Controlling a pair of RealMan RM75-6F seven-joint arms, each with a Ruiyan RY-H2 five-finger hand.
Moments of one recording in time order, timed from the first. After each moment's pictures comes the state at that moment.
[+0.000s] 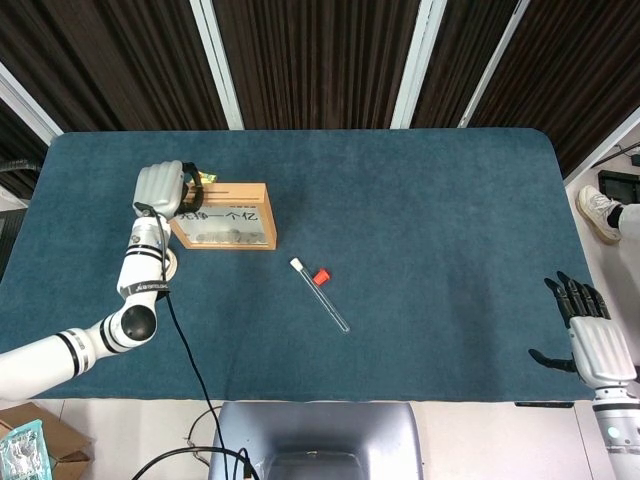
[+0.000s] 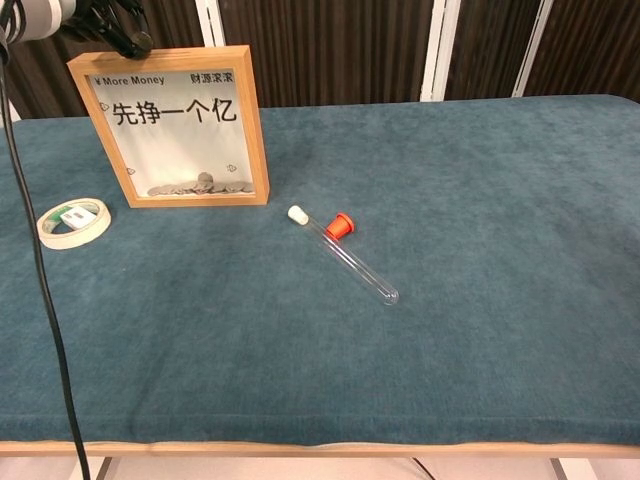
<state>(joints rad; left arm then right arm) -1.07 -1.35 -0.38 -1.33 0.40 0.91 0.49 0.11 -1.07 0.07 -1.66 -1.41 1.37 -0.01</state>
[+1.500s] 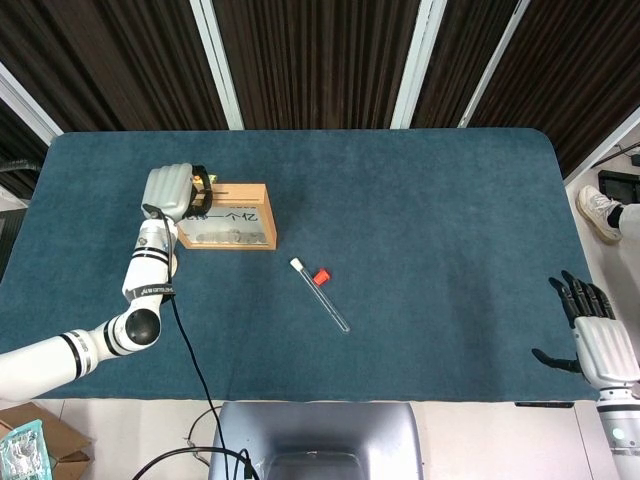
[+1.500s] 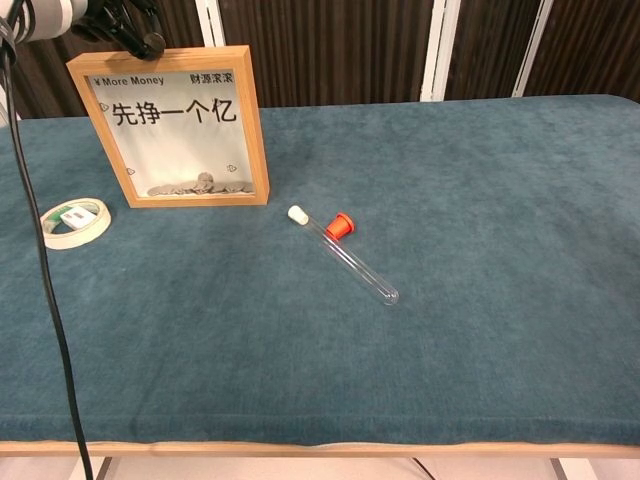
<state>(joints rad) -1.08 -1.34 -0.37 -1.37 0.41 0.92 0.48 0.10 -1.06 0.07 -1.65 -1.41 1.38 0.01</state>
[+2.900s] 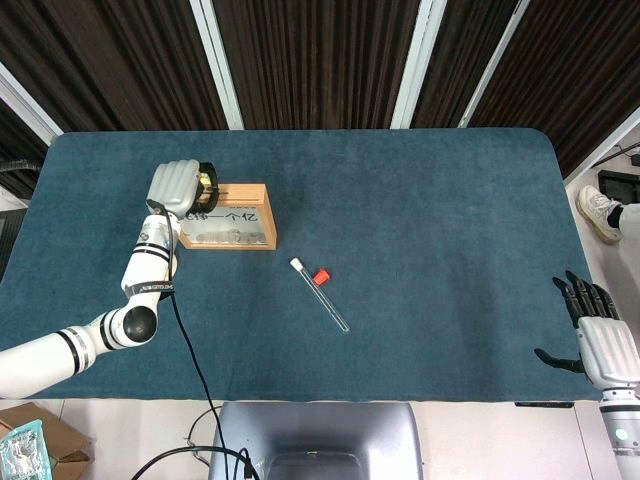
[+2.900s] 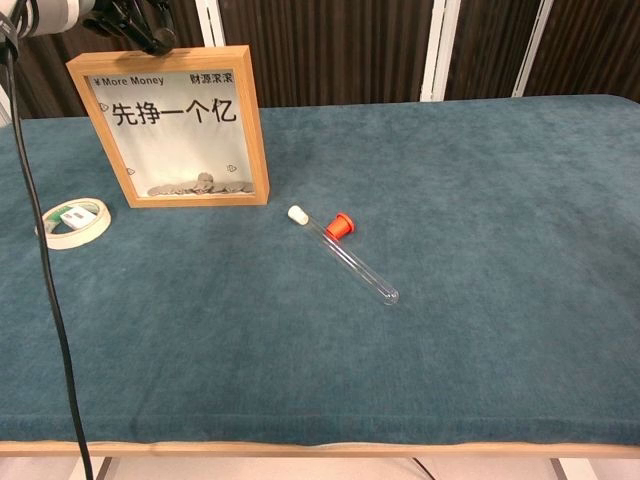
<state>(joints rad) -1.09 -1.34 -0.36 -1.32 0.51 0.86 0.40 0.10 -1.05 0.07 -1.66 -1.40 1.38 0.01</state>
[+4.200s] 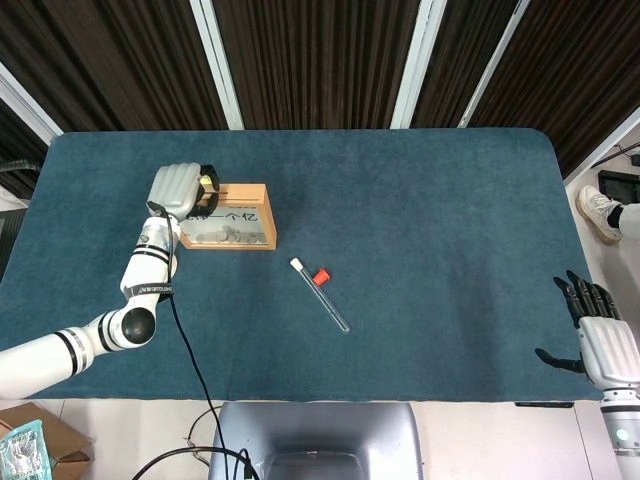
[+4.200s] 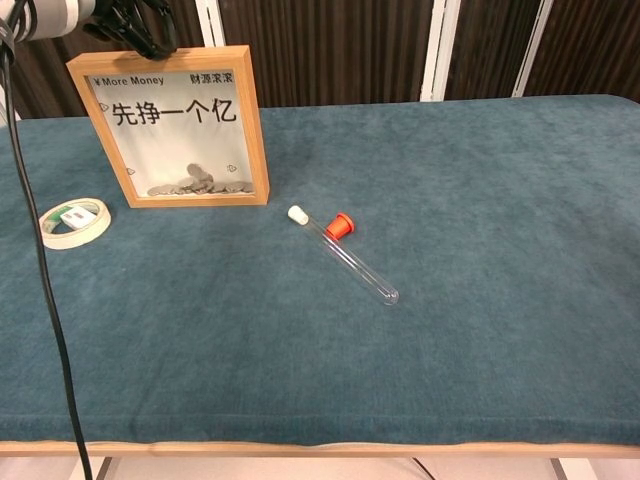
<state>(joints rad) -1.09 -1.33 -0.34 -1.34 0.51 0.85 0.40 0.10 -1.05 0.07 -1.66 -1.40 1.38 0.02</state>
